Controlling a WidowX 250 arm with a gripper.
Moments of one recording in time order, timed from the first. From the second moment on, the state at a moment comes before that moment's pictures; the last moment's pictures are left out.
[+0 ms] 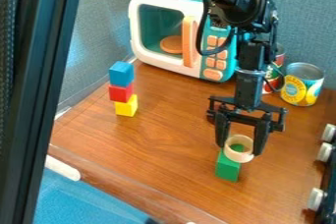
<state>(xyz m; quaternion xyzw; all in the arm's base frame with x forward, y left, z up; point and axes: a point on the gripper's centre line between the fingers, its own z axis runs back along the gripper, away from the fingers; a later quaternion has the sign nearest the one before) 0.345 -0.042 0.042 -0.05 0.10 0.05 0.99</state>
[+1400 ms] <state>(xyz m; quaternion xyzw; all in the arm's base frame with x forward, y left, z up) 0.347 0.034 0.074 -0.02 0.09 0.08 0.99</state>
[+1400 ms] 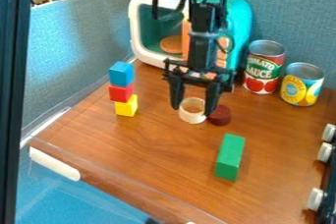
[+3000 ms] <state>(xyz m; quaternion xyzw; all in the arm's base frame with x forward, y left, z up) 0.321 0.074 0.022 -0.01 0.13 0.12 0.98</state>
